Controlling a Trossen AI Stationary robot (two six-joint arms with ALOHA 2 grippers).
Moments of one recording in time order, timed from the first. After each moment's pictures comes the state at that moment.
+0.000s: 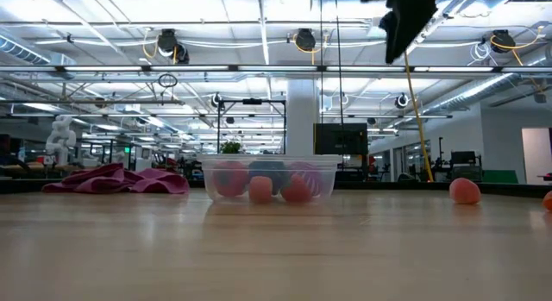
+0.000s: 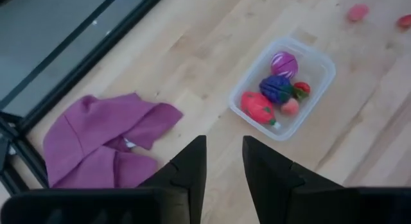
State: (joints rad) left arm -0.37 1.49 1.74 -1.57 -0.58 -1.00; right arm -0.11 1.36 1.41 -1.28 0.15 -0.02
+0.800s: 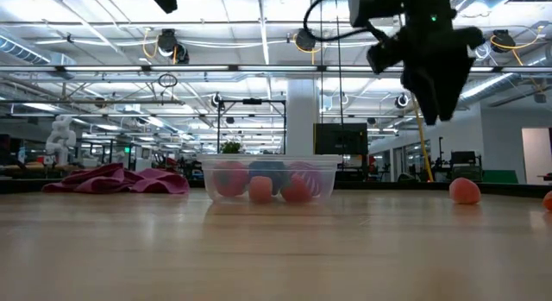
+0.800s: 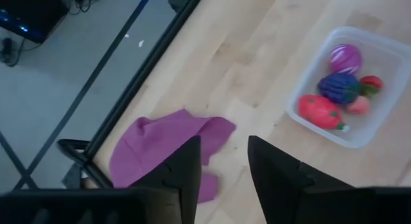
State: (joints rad) left arm -0.15 1.47 1.74 -1.57 -0.58 -0.63; right arm -0.03 1.52 1.19 -1.32 0.07 0.25
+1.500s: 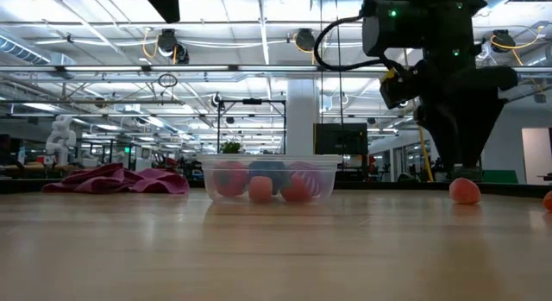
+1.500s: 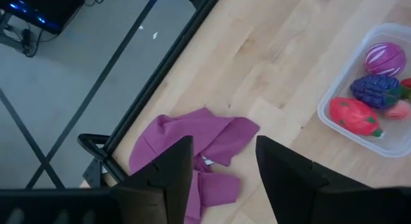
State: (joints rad) left arm -0.04 1.47 1.74 -1.57 -0.57 -0.54; right arm 0.06 1.52 0.93 -1.01 -0.01 0.32
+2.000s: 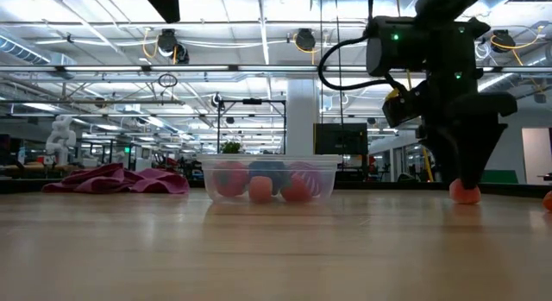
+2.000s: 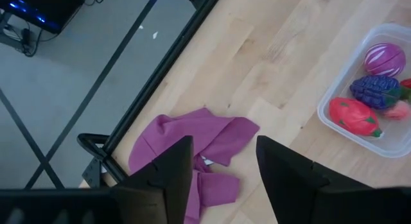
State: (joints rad) left arm -0.04 1.47 1.74 -1.57 -0.57 -0.55; right arm 0.02 1.52 0.82 -0.85 -0.03 0.29
